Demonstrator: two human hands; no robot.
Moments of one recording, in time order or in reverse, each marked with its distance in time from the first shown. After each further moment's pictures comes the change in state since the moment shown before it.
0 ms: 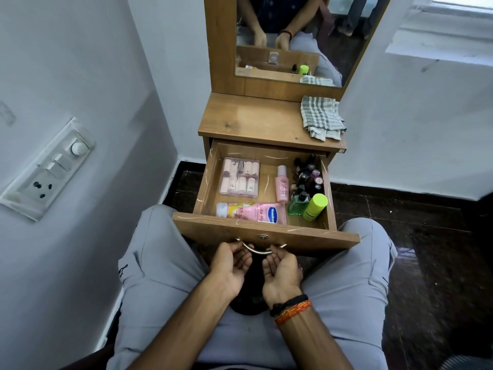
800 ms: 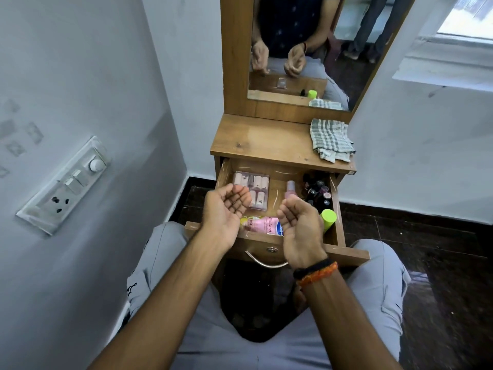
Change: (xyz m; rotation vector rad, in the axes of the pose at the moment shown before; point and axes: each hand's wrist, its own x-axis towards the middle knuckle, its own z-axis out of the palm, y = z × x) left_hand -0.025 0.109 0.057 -0.182 -0.292 0.324; right_hand -0.034 -0.076 0.075 -0.058 -0.507 -0.239
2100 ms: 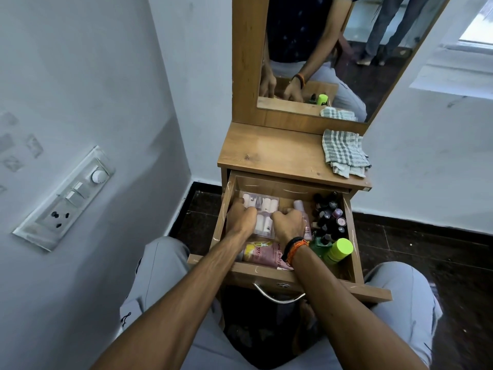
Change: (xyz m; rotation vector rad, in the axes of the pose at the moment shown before) left_hand 0.087 -0.025 -0.004 1.038 0.084 0.256; right_hand 0.118 0.053 0.018 -1.066 0.163 -0.192
